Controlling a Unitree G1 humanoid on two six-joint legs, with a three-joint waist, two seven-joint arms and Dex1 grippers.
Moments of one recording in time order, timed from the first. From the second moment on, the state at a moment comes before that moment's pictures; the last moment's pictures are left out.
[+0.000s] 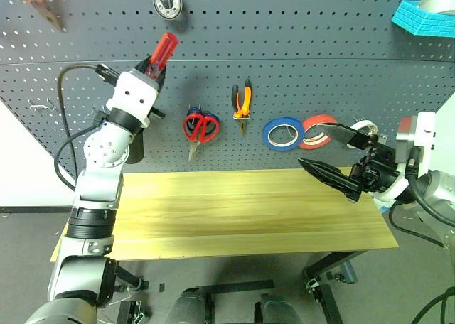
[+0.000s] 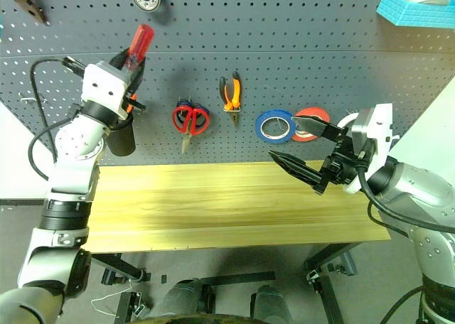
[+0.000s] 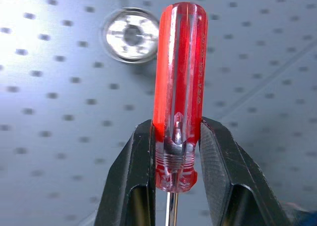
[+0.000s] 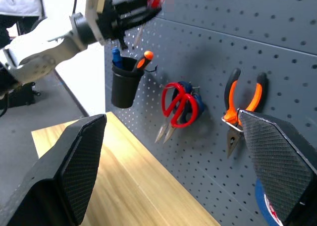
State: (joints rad) left arm -0.61 0.49 0.08 0.06 0.09 -0.15 -0.24; right arm -0.11 -0.80 -0.39 -0.59 0.93 0.58 0.73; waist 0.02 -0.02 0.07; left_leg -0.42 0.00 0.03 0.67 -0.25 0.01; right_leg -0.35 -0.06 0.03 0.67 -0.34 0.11
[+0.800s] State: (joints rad) left arm -0.60 0.41 0.18 0.23 -0.02 -0.16 -0.17; right arm -0.08 -0.88 -0.46 -0.60 0.99 0.67 0.74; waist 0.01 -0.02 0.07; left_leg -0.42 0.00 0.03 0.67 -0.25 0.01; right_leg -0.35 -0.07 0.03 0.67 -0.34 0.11
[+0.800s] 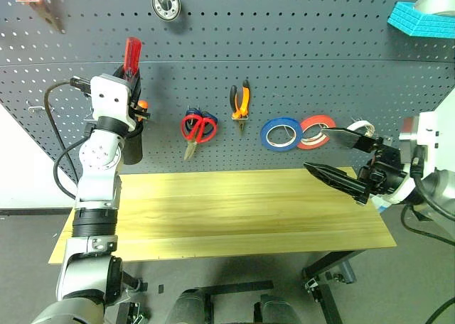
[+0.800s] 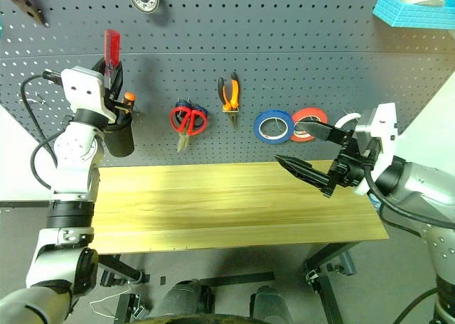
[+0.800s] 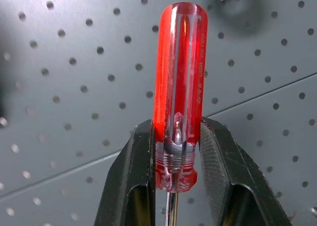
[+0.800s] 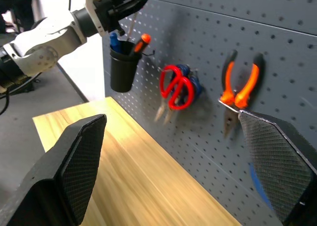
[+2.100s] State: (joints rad) left arm -0.45 0.40 0.33 0.08 -0.01 -0.11 0.04; right arm -0.07 -0.89 -0.46 -0.59 0.98 0.71 0.75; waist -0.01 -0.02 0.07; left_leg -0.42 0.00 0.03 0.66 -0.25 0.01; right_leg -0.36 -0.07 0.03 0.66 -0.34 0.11
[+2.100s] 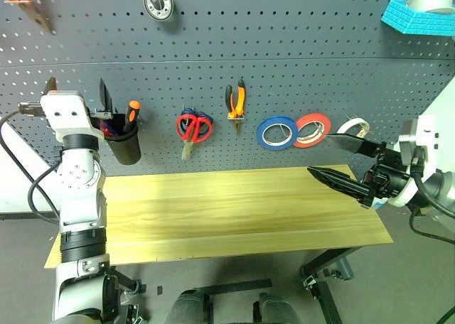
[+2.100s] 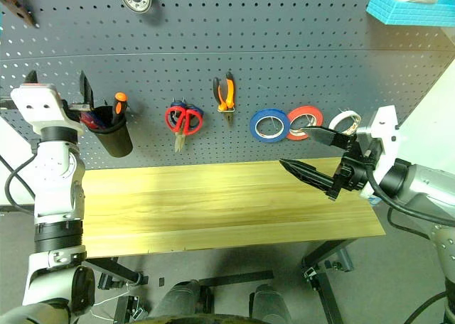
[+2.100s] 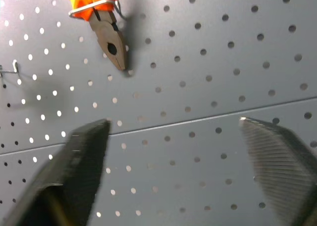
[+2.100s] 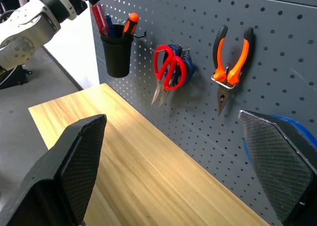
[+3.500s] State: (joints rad) left arm -0.34 0.54 -0.01 -0.22 -0.33 0.32 -0.69; right arm 0.07 -0.79 -0.44 -0.55 0.81 0.57 0.75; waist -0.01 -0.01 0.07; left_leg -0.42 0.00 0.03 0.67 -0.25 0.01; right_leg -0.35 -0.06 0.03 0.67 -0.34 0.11
